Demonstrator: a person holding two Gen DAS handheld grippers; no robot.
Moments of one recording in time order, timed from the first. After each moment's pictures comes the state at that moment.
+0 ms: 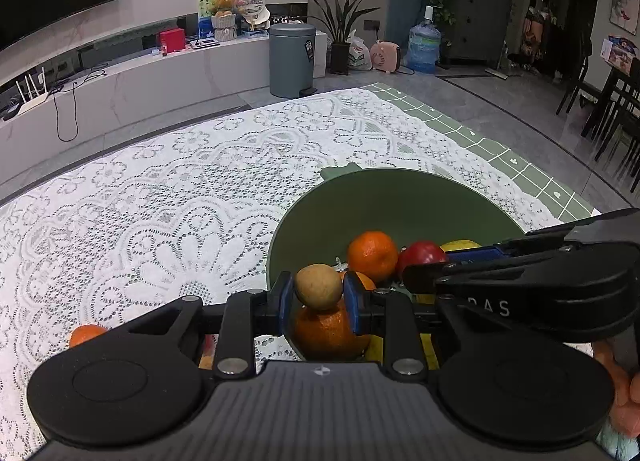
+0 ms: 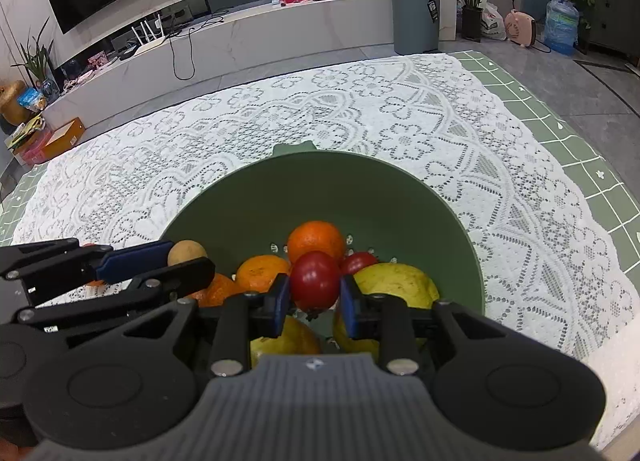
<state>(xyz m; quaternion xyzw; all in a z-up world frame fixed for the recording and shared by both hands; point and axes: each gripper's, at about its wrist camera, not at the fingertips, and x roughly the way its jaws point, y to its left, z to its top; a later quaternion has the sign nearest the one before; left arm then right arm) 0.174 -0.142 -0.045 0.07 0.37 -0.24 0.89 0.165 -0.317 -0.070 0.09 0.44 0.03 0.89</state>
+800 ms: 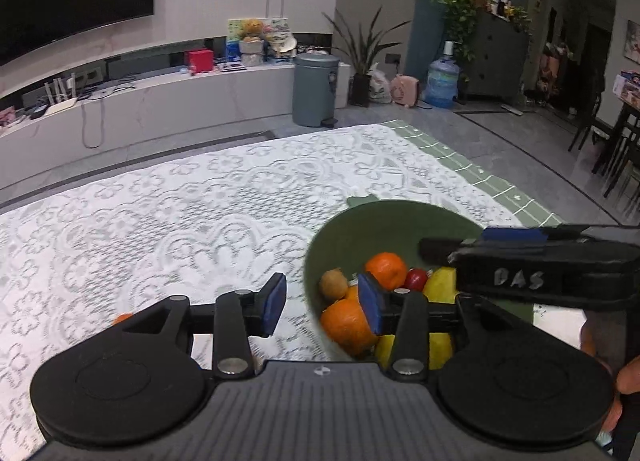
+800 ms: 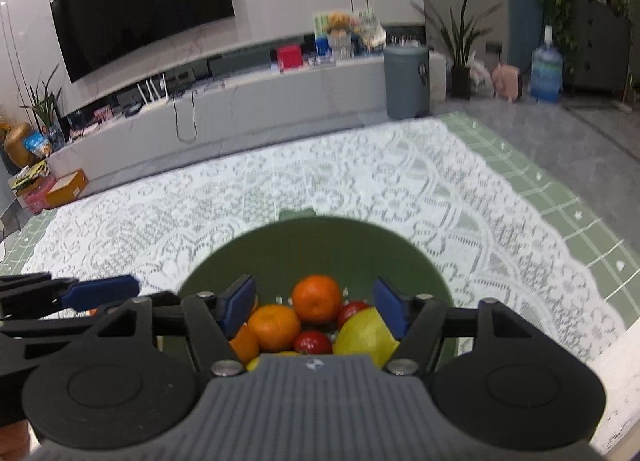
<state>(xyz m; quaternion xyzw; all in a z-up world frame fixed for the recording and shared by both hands) 0.143 -0.111 -0.013 0.04 0.34 -0.20 0.92 0.132 -0.317 -0.044 0.09 0.33 0.01 0.94</state>
